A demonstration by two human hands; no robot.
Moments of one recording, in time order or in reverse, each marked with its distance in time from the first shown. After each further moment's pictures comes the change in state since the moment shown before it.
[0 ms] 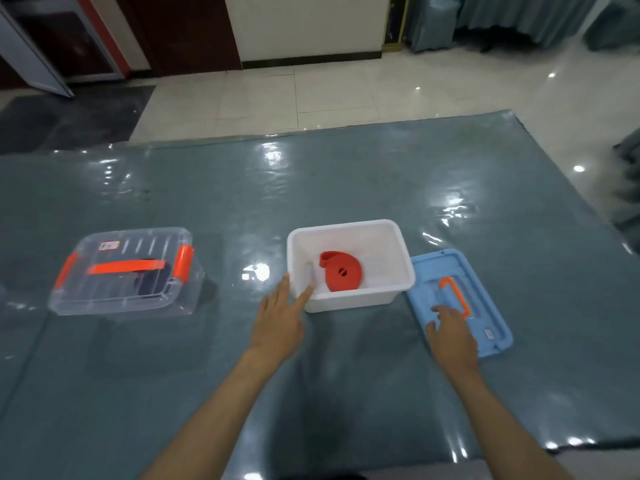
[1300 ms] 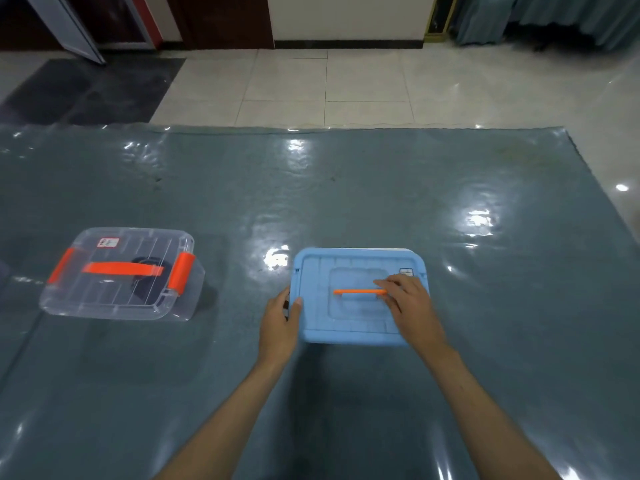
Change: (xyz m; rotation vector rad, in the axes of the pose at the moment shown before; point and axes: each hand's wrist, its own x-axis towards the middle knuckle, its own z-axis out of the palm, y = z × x) left_hand 0.065 -0.005 0.030 -0.905 0.298 -0.485; right_hand 0.097 -0.119 0.013 0.118 -0.022 -0.779
